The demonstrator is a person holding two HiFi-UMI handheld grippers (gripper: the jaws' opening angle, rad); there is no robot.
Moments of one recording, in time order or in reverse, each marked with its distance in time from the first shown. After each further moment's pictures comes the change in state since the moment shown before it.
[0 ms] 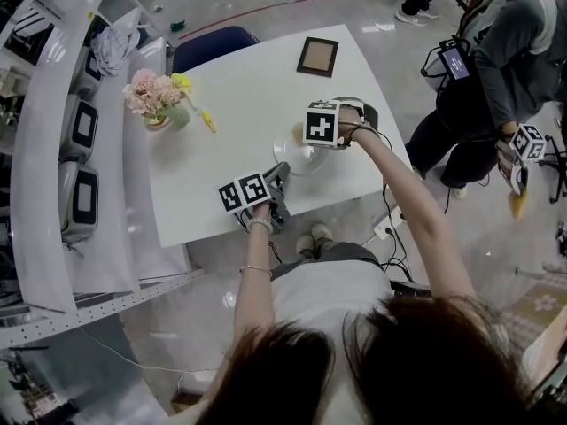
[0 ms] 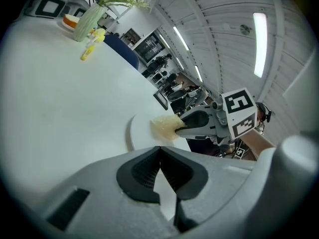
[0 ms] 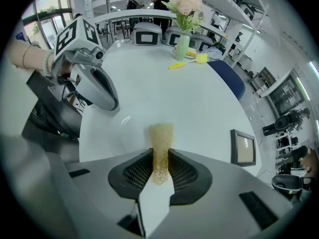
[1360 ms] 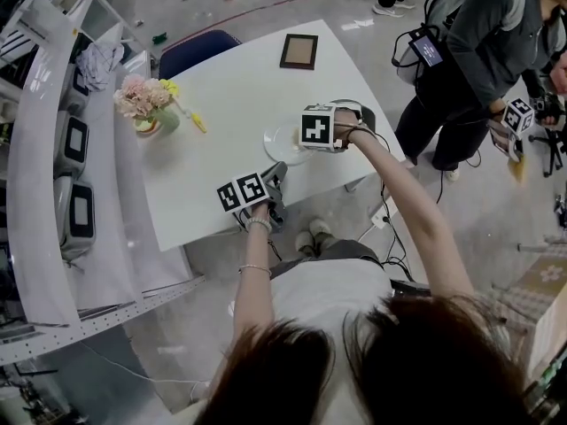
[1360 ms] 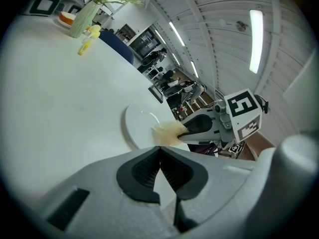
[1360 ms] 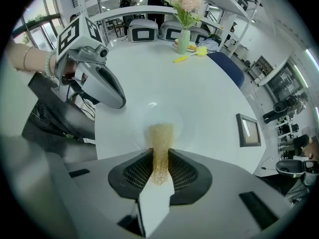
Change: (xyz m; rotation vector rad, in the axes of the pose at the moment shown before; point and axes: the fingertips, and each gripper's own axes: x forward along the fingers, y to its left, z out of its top) left arm -0.011 -0.011 -0.025 0.036 0.049 -0.041; right arm -0.013 0.048 -0.020 0.090 0.058 0.013
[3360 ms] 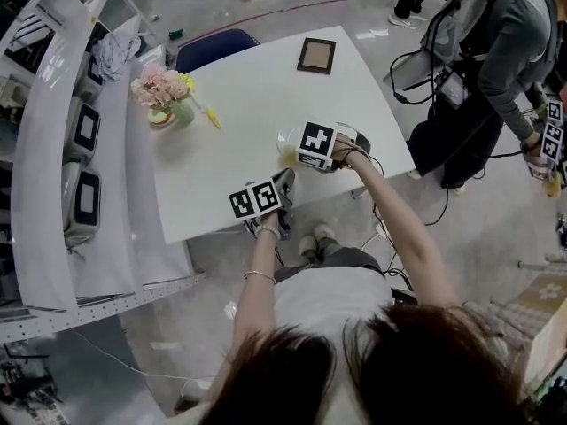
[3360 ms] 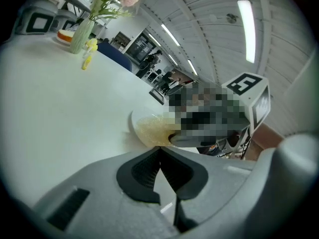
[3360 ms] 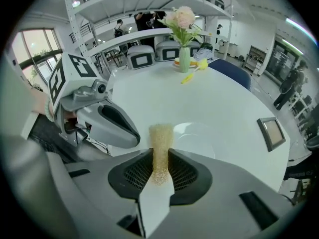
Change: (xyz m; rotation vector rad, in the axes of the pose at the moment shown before) left arm -0.018 0.002 -0.006 0.099 -0.032 0.068; right arm 0.008 0.044 0.062 0.187 -0.213 0.139
